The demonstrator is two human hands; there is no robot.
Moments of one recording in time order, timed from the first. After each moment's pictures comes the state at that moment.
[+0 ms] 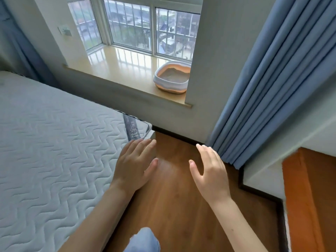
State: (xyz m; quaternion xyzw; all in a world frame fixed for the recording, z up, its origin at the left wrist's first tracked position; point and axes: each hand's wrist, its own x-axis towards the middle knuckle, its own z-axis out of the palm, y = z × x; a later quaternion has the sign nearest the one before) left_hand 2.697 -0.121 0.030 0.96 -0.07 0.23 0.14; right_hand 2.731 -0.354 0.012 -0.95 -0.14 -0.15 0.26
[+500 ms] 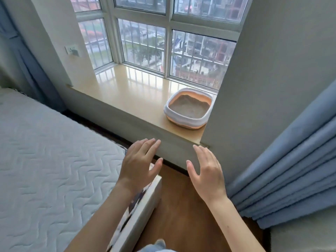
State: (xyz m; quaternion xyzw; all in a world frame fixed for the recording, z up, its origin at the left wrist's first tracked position) left_hand 3.026 0.004 0.025 0.96 -0.04 0.26 0.13; right_hand 3.073 -0.212 0.011 -0.93 -0.19 -0.17 0.28
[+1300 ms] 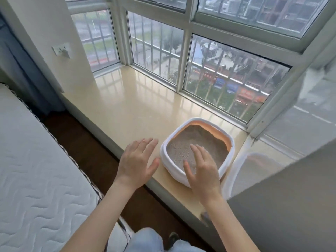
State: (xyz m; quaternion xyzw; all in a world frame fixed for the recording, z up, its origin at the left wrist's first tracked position) left_hand 3.470 0.082 0.015 0.97 0.08 0.21 0.12; right_hand 3.553 -0.116 0.003 -0.91 -0.27 -0.11 0.29
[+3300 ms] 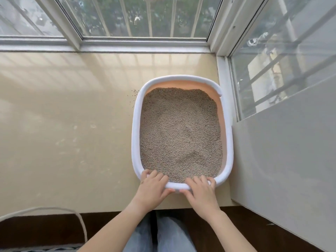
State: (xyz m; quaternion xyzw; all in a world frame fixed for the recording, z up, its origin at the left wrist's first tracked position) left_hand 3.718 0.145 -0.298 0.94 -0.32 -0.08 0.12; right_hand 3.654 -0.050 -0.282 -0.98 0.04 0.16 0.13
